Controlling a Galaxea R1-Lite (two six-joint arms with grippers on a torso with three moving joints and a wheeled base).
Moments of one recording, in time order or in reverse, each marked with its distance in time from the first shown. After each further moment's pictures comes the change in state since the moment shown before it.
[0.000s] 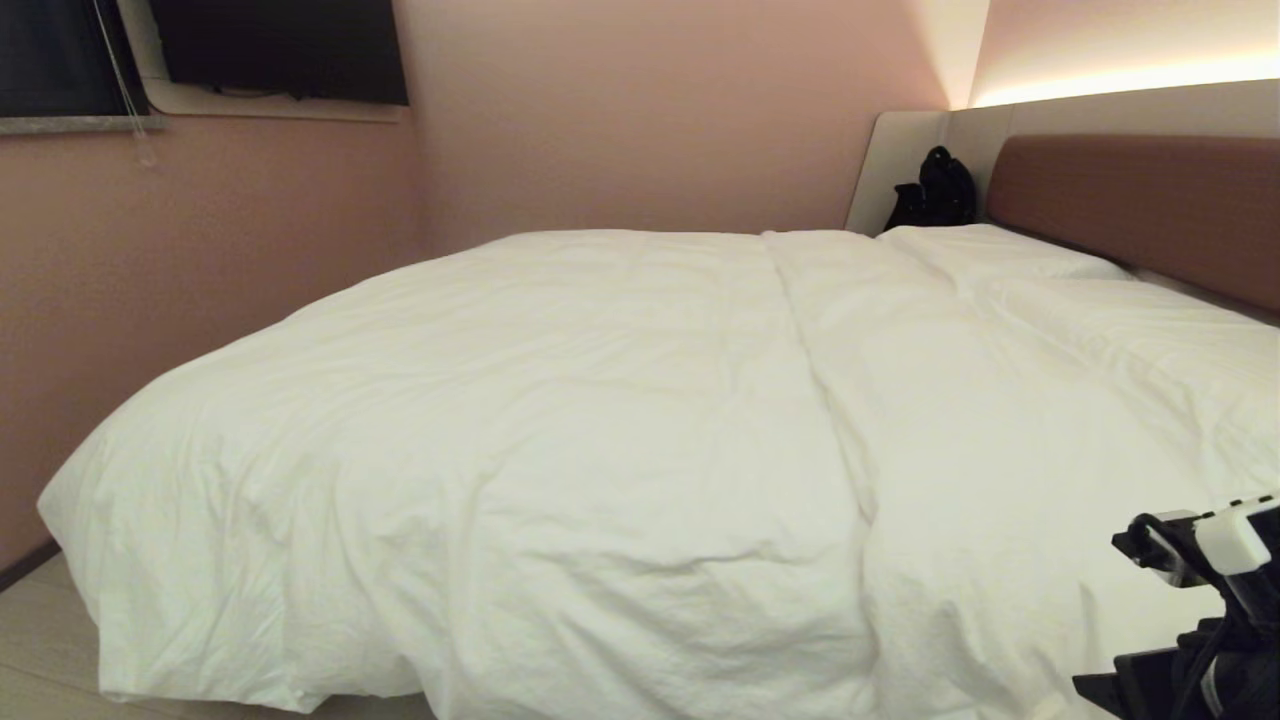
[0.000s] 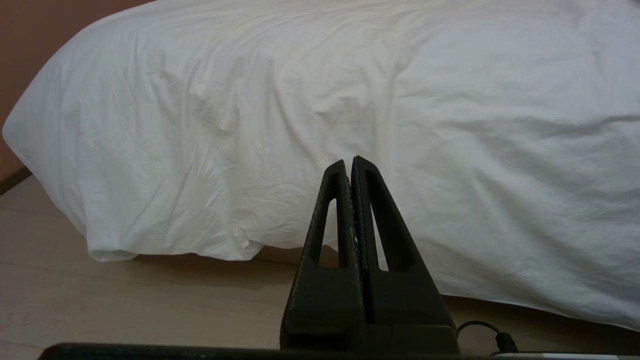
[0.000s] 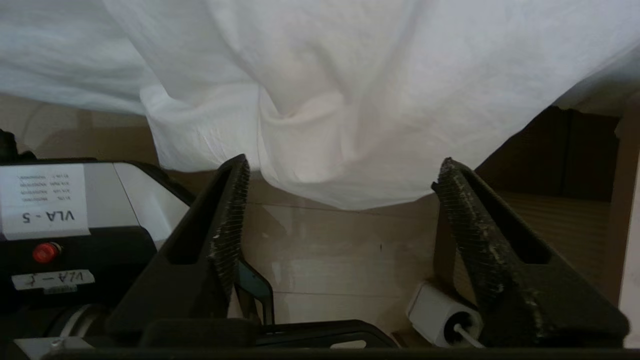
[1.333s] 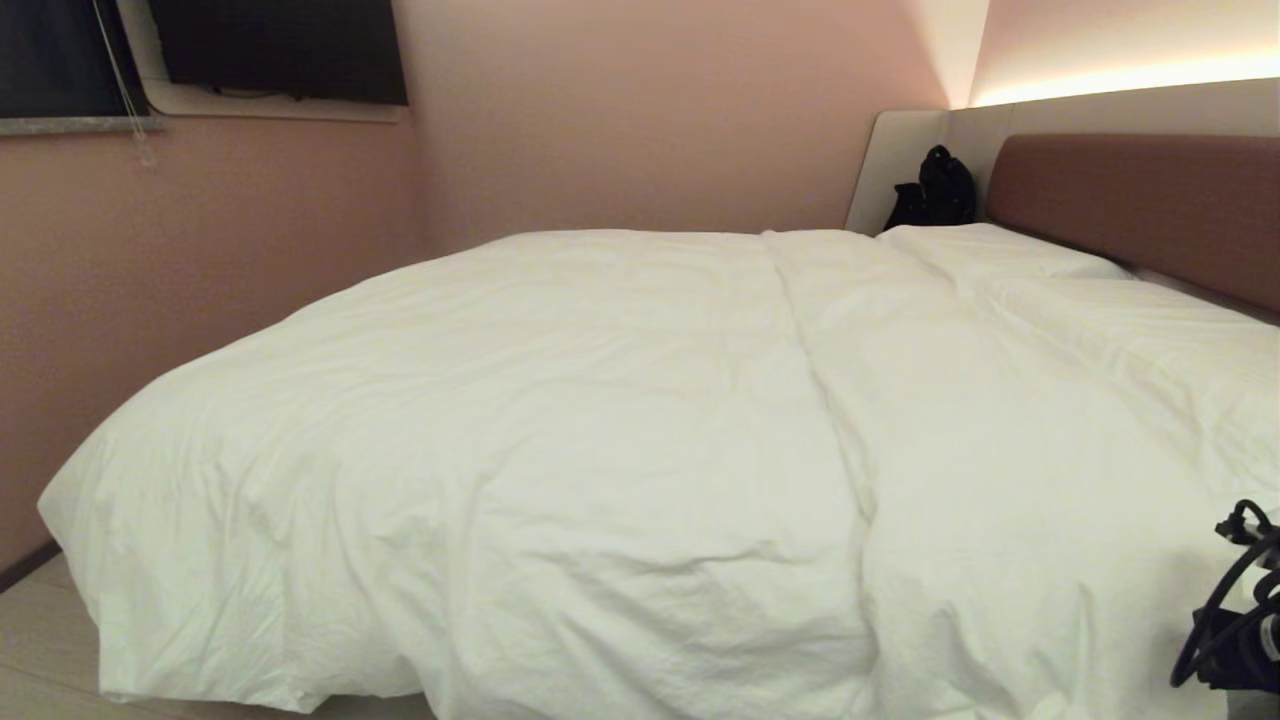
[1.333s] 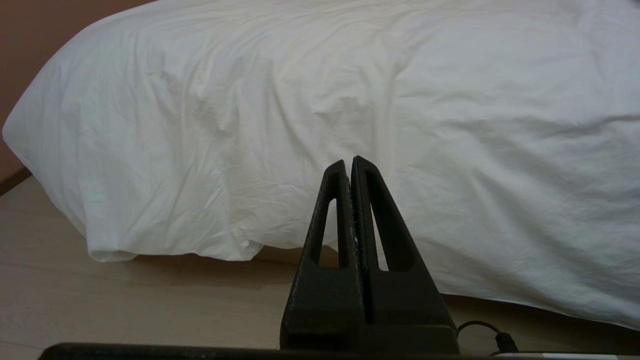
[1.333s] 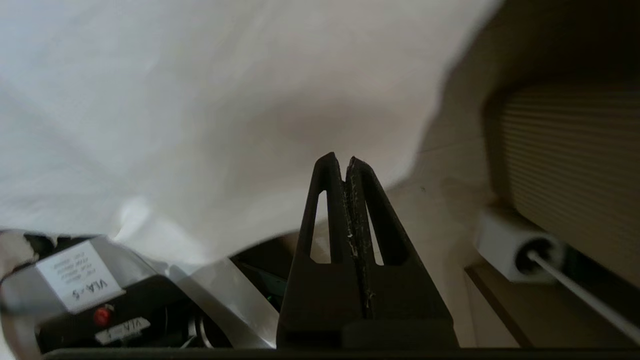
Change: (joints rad) left arm 0.000 0.000 0.000 0.000 0.000 0.000; right arm -0.736 0.397 -0.087 -0.155 0.342 -0.206
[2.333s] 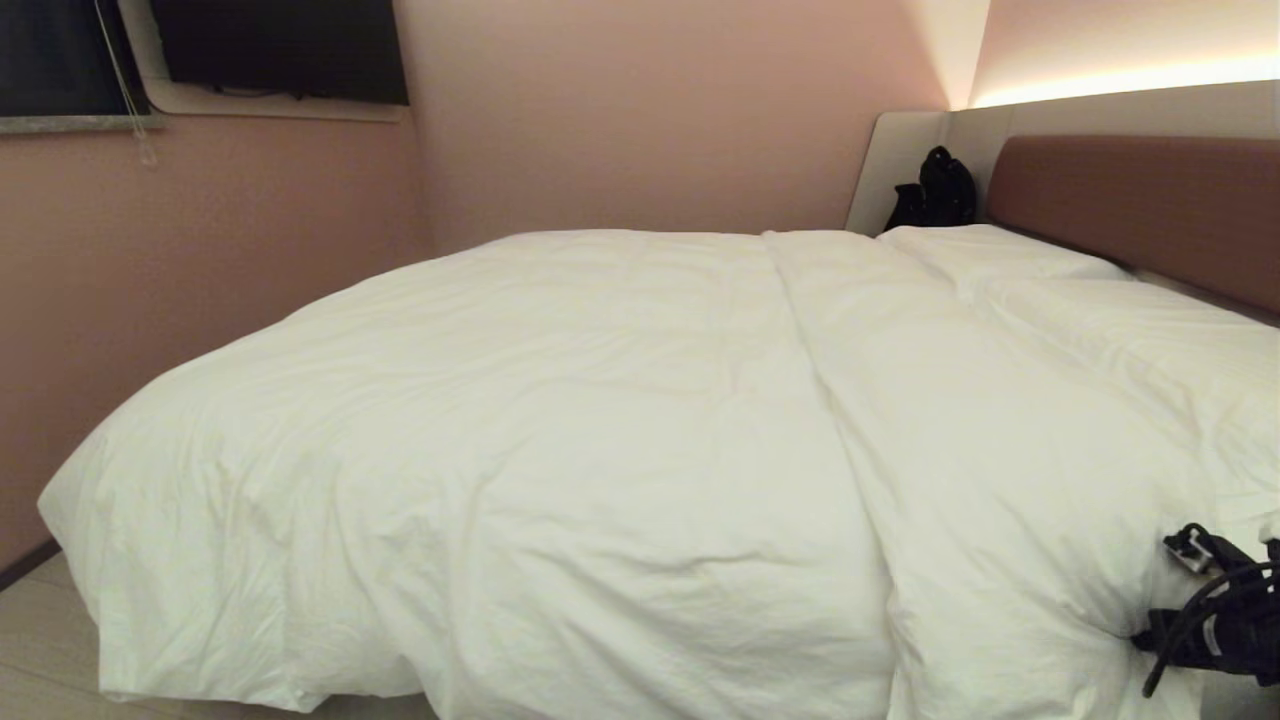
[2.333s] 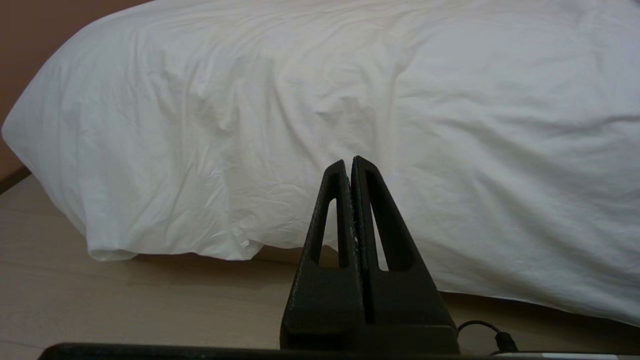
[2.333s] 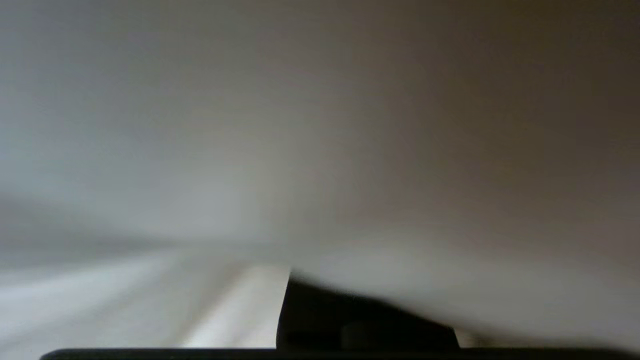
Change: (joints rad) left arm 0.000 0.000 0.000 0.000 0.000 0.000; right arm -0.201 0.496 -0.079 -0.572 0.281 -0.365
